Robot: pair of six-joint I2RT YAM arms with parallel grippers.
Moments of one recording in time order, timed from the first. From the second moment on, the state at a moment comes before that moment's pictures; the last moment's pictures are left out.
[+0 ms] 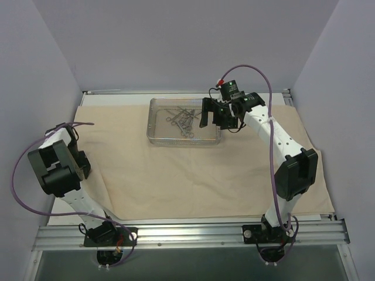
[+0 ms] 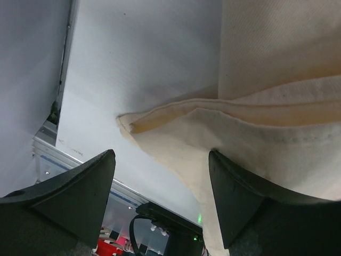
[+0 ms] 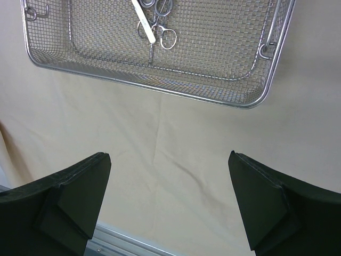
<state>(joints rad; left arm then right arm) 0.44 1.87 1.29 -1.01 -0.36 -0.11 0.43 1.75 1.69 -0.89 -0.11 0.44</state>
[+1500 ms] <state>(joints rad) 0.66 2.08 1.42 -1.18 -0.07 -0.04 0.37 1.76 1.65 -0.86 -0.14 0.51</state>
